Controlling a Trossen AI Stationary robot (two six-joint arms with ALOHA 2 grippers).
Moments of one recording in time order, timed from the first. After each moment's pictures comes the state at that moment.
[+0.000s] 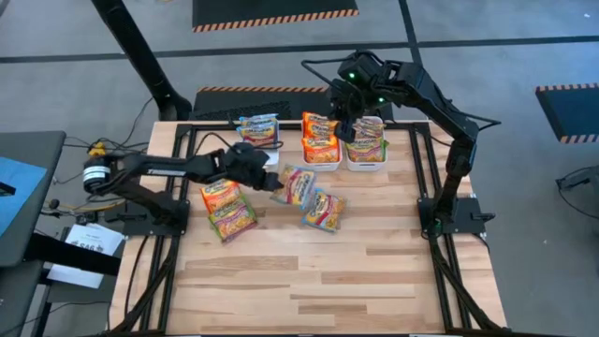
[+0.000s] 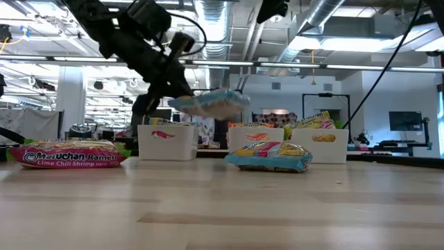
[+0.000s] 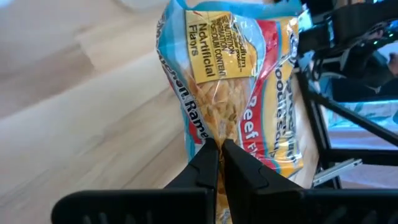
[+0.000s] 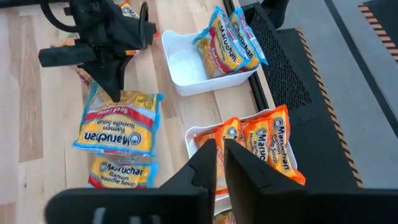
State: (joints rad) left arm 0.31 1.37 0.71 0.12 0.22 -0.97; right arm -0.43 1.81 2.33 -1.38 -0.05 -0.21
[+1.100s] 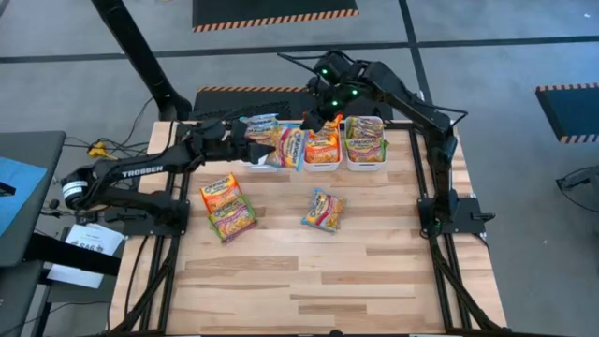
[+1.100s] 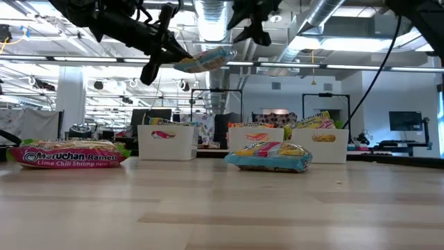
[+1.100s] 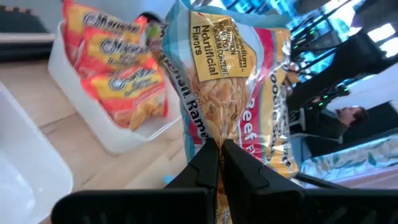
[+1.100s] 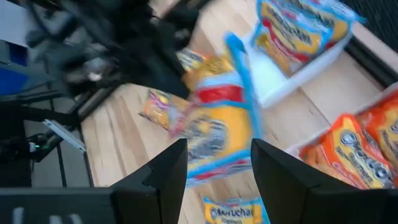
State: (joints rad) left arm 0.49 1.14 0.71 0.23 0.18 -0.80; right arm -0.52 1.98 2.33 -1.22 -0.43 0.29
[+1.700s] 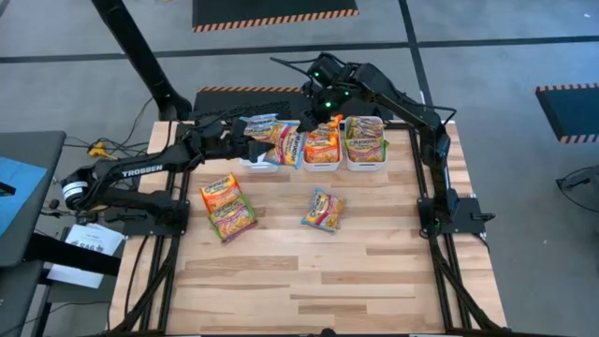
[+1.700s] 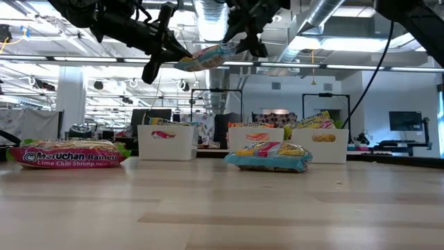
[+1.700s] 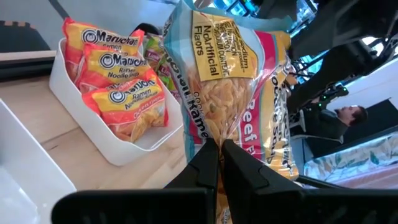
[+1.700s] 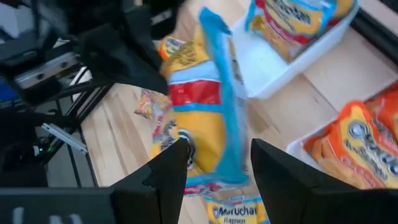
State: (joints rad) left arm 0.52 1.14 0.71 0.26 0.20 -0.77; right arm -0.53 2.05 2.33 -1.22 -0.47 0.32
